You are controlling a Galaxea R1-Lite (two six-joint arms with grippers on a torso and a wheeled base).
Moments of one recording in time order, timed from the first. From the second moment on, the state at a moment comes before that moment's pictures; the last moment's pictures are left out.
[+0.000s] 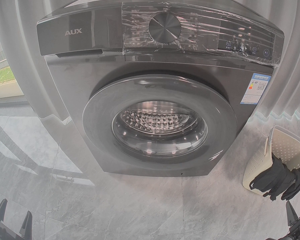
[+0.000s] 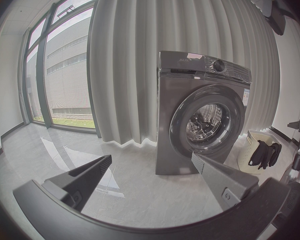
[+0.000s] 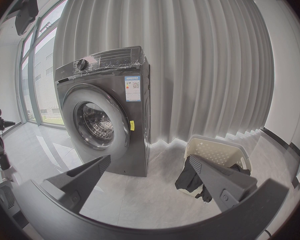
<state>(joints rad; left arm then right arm) 0.00 0.02 -0.02 0.00 0.00 -0.01 0.02 0.02 -0.02 0.01 0.00 0.00</state>
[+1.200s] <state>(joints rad) 0.00 0.02 -0.02 0.00 0.00 -0.01 0.01 0.02 -0.03 0.00 0.01 -0.01</state>
